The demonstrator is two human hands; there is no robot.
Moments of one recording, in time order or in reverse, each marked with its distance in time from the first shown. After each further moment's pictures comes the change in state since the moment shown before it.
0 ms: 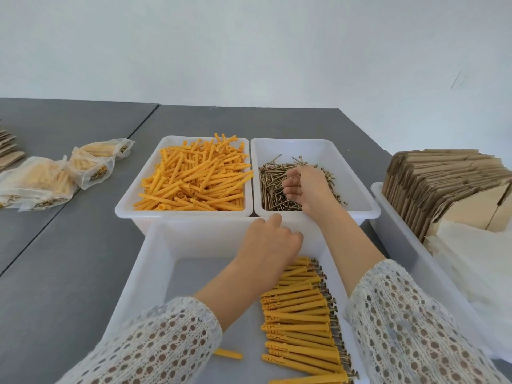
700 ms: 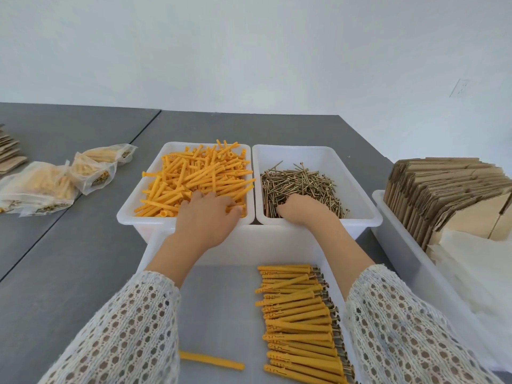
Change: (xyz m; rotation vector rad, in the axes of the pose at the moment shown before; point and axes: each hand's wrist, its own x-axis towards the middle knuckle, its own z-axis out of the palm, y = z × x) left_hand -0.008 -0.107 0.009 -0.332 -0.196 -0.634; right_hand 0.000 0.009 0.007 -1.367 -0.225 -0.049
